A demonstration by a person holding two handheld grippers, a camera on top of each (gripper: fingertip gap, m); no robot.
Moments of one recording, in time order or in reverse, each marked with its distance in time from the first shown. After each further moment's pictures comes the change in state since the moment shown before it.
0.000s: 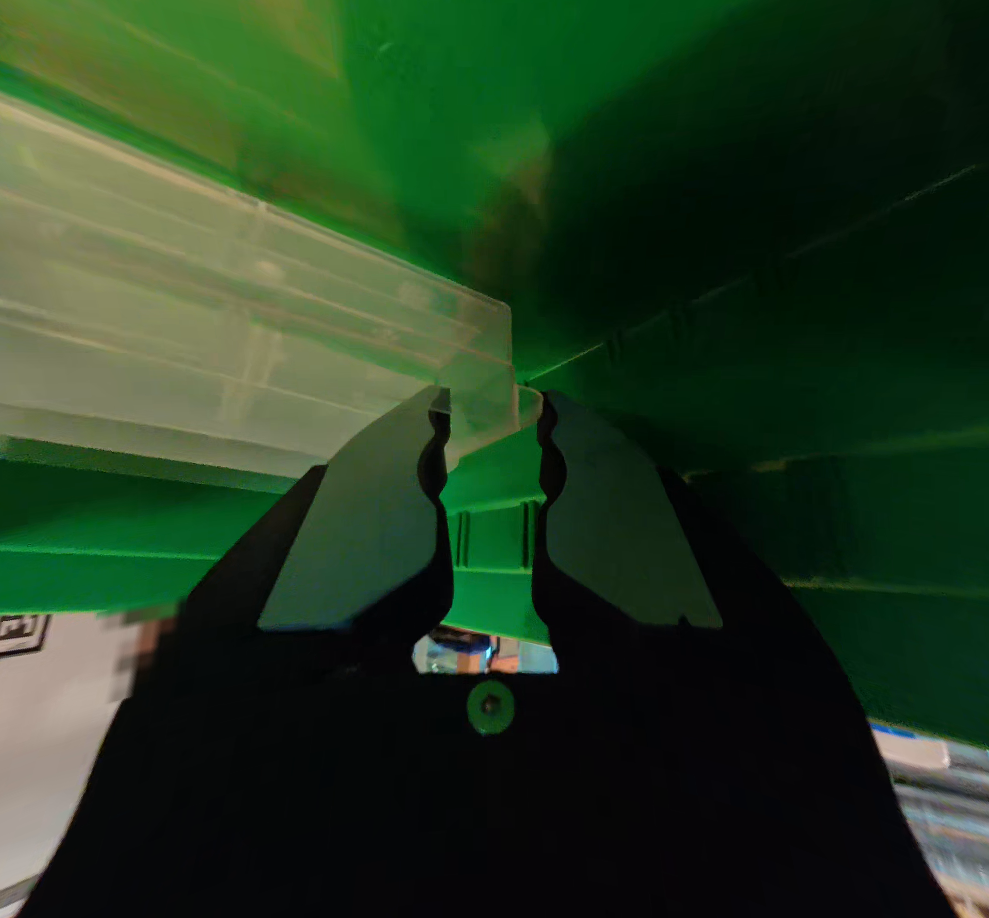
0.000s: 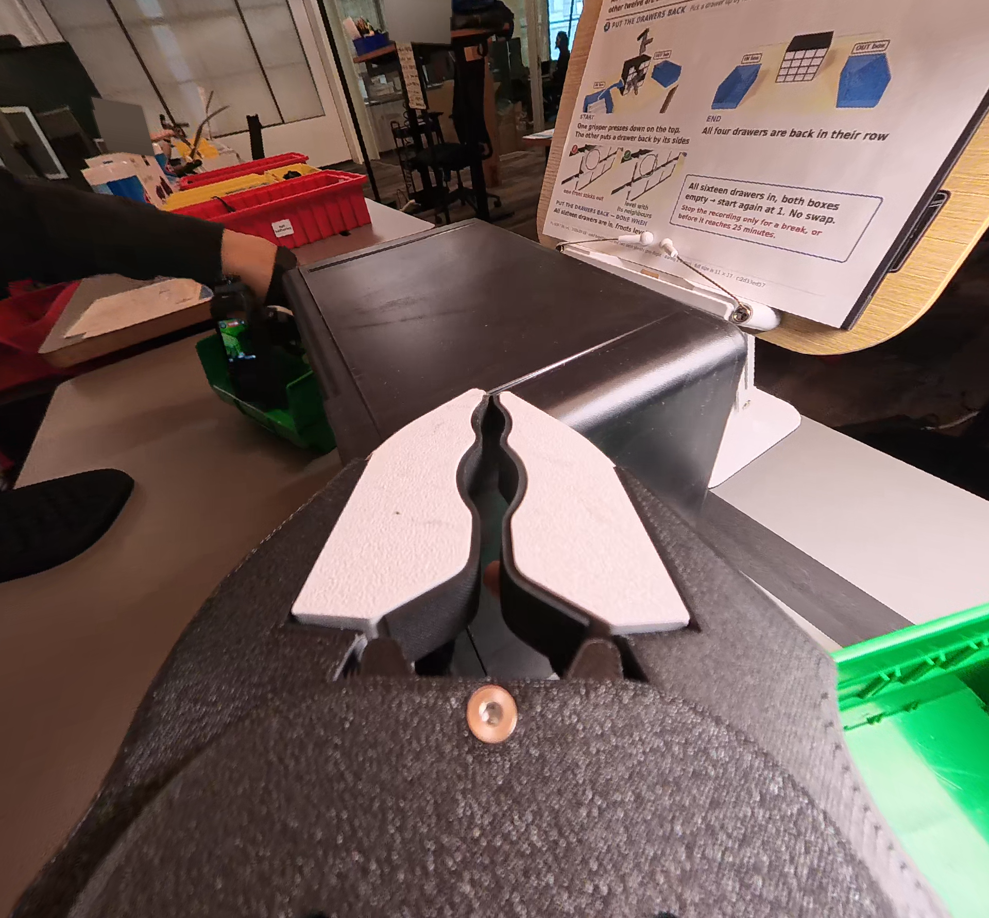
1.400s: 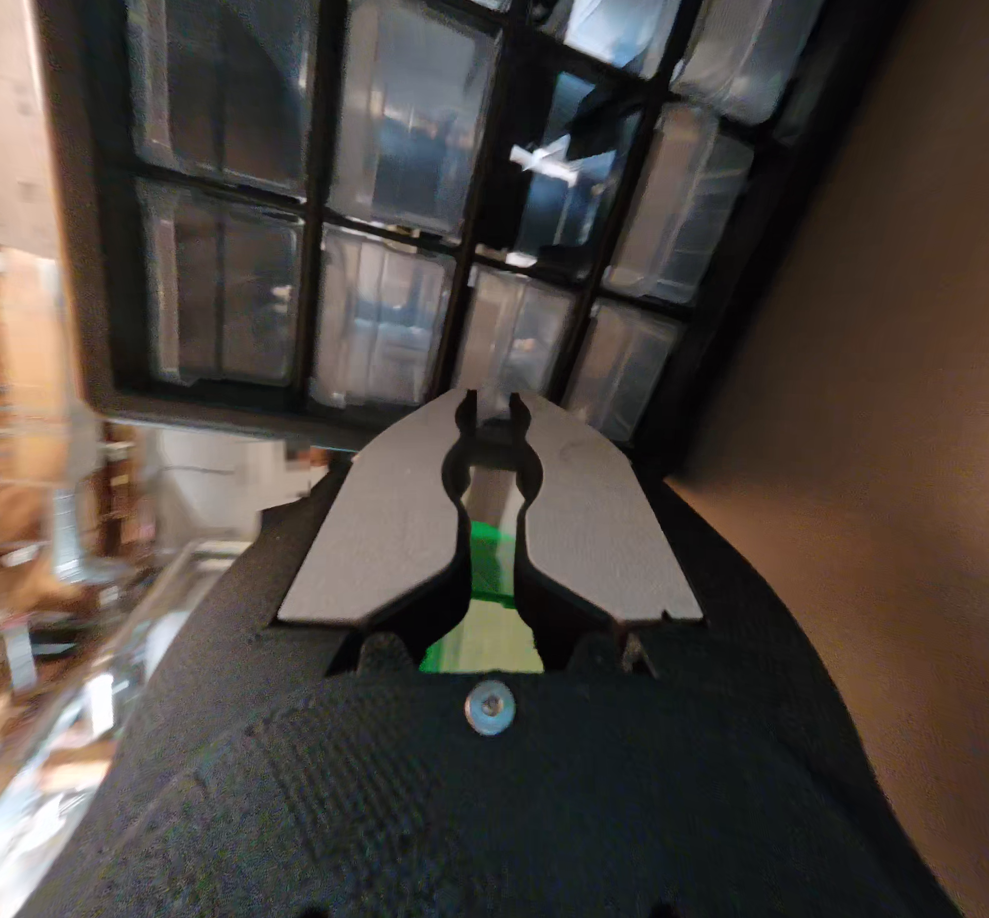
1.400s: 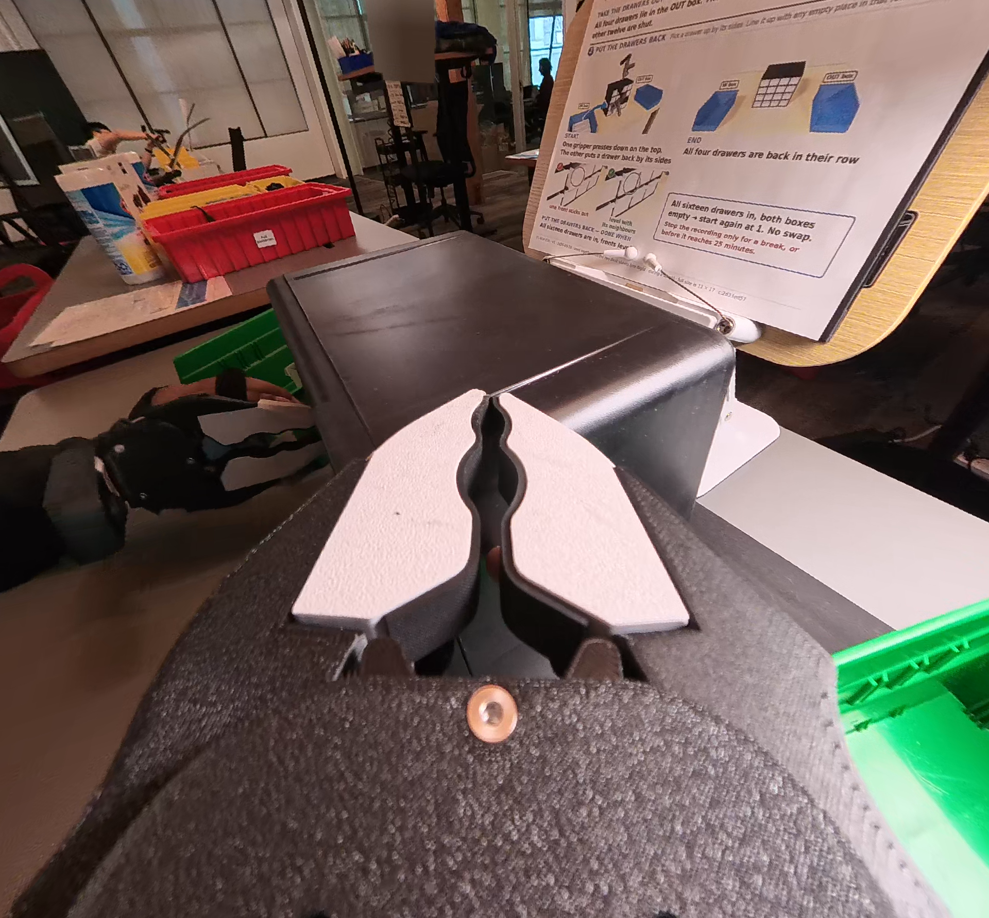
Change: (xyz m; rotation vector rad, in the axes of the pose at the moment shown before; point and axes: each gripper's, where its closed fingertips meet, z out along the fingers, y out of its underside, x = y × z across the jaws) left arm -0.141 -0.151 -0.209 0.509 -1.207 -0.916; right arm 0.002 -0.001 0.002 0.033 0.036 -0.024
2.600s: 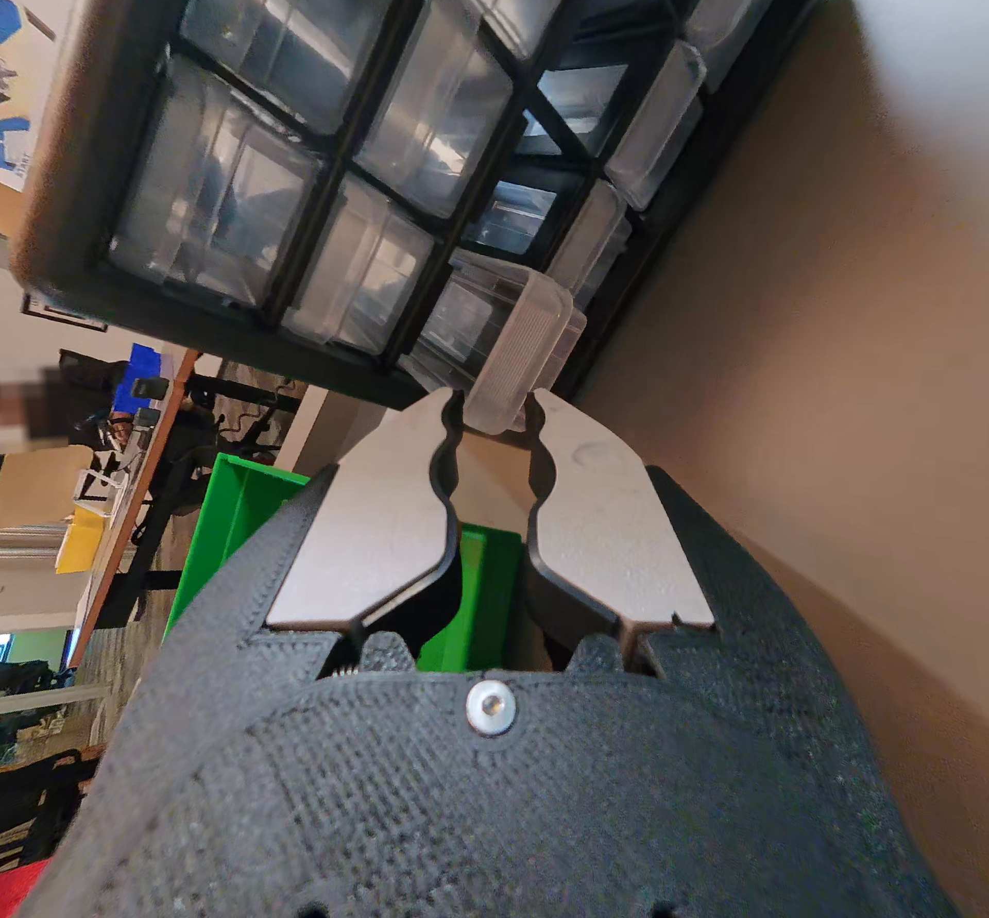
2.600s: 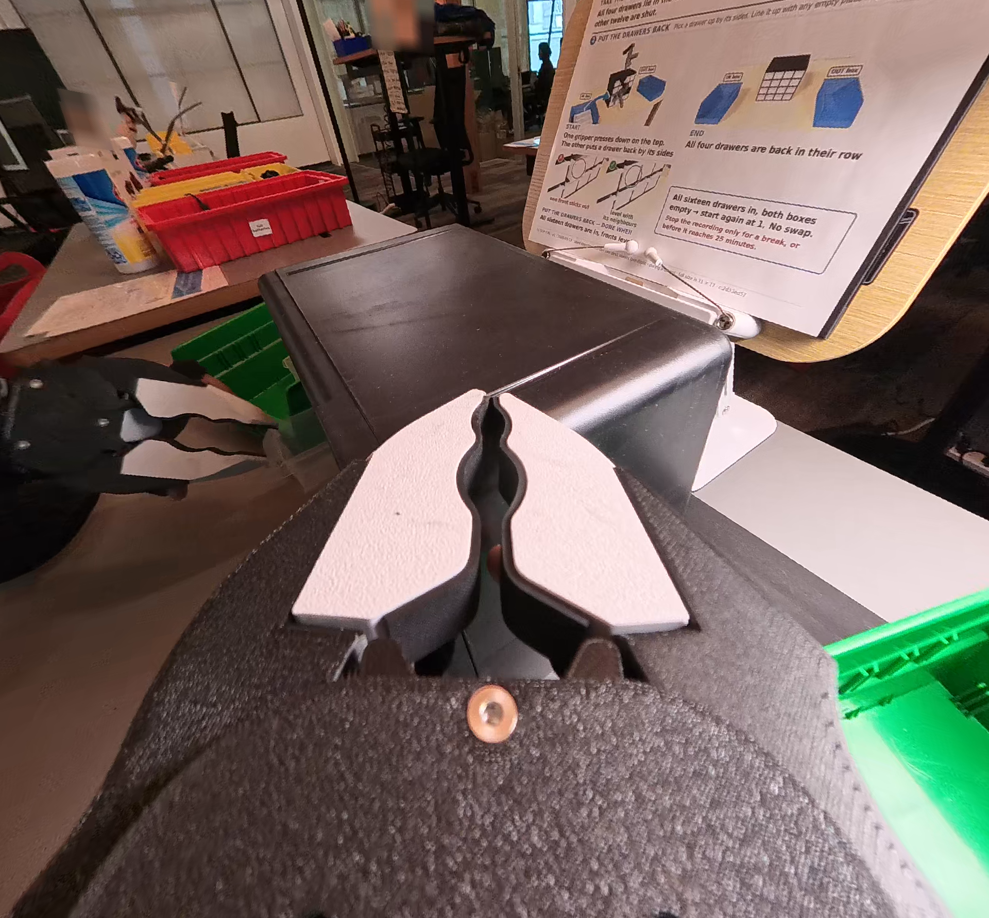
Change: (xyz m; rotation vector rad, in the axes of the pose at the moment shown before) left arm 0.007 -0.011 -0.045 -0.041 0.354 -0.381; right arm -0.001 0.001 -0.002 -0.021 0.004 -0.007
